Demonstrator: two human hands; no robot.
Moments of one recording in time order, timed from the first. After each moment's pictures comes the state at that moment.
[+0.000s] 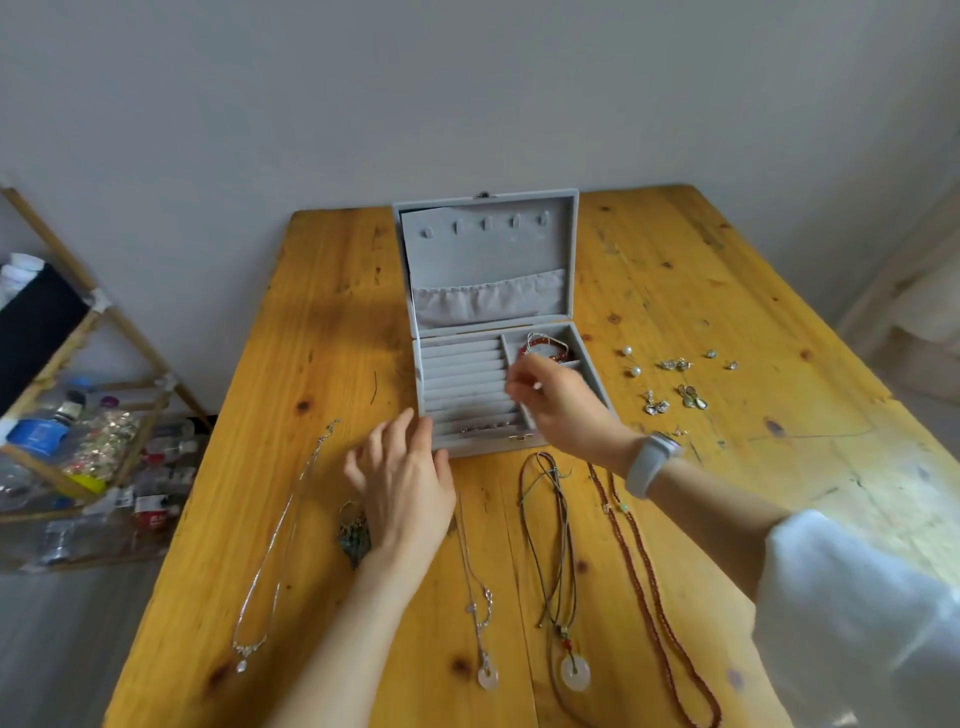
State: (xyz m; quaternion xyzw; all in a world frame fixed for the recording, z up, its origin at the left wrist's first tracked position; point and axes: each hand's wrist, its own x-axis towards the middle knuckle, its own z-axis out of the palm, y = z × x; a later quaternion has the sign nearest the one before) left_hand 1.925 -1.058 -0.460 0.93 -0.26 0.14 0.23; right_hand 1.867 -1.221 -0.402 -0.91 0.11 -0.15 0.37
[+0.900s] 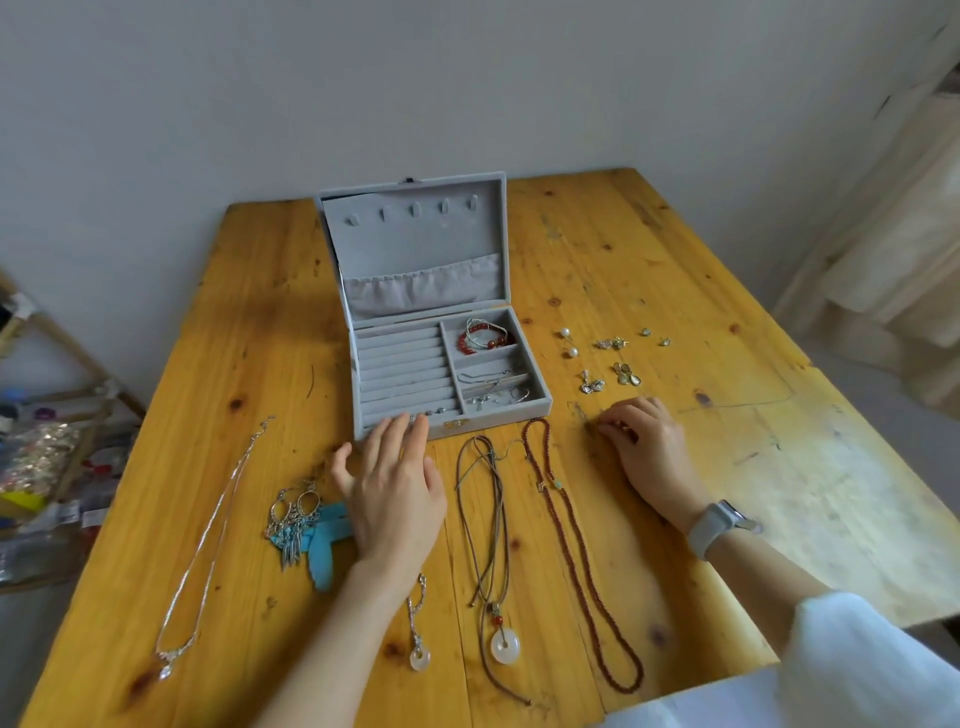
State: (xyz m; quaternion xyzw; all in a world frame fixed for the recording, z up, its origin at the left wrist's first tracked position) left_hand 1.887 -1.080 -0.472 0.90 -0.33 0.16 0.23; right_hand 1.740 -1.294 -0.471 -0.91 0.25 -0.26 0.20
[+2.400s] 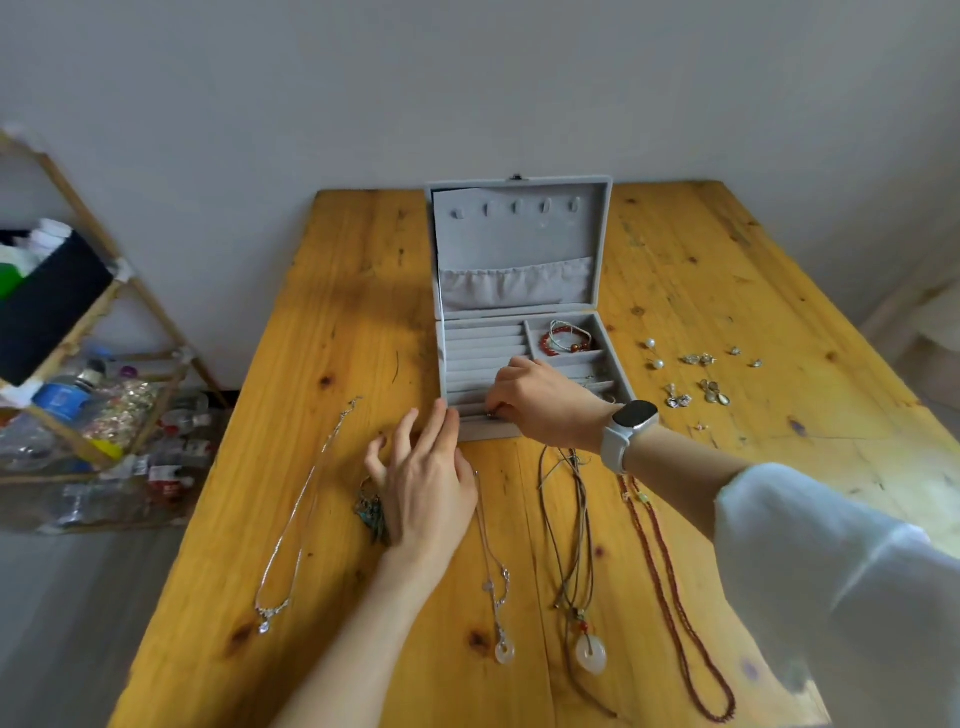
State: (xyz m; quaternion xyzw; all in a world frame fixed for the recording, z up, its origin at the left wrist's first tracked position) left_hand 1.912 -1.046 -0.465 0.92 -0.28 0.14 0.23; right_hand 1.895 -1.208 -0.416 -1.00 -0.06 -0.03 0.03
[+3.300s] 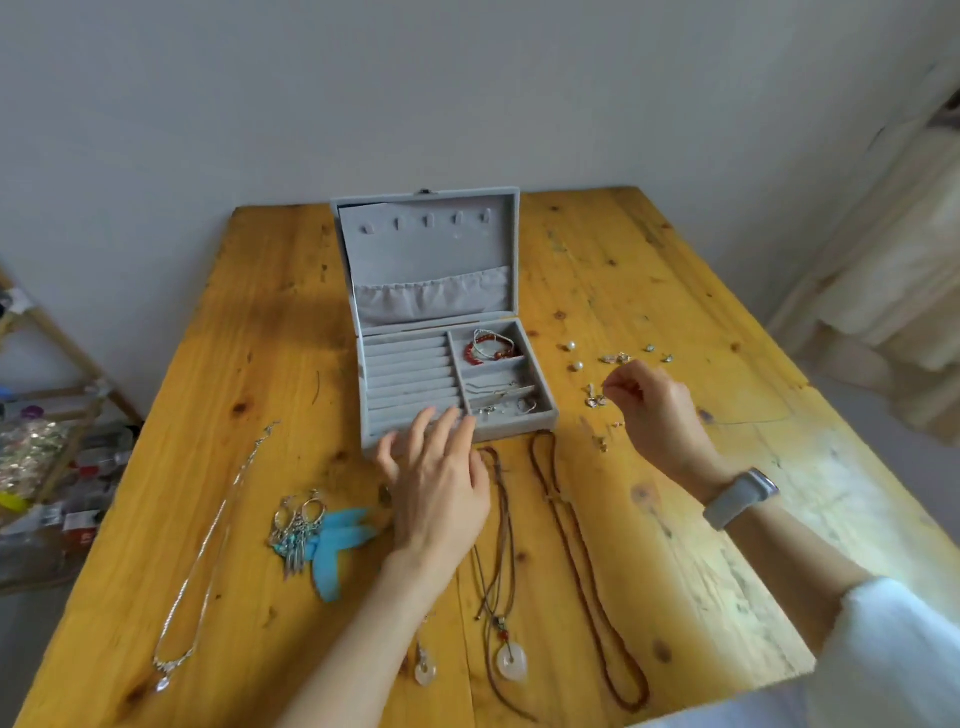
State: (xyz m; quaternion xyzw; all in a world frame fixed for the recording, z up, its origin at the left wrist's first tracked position) left_hand 1.877 -1.104 -0.455 0.88 -0.38 0.14 0.25; right_hand 1.770 -1.290 -0.407 -0.88 0.30 -0.25 0.27
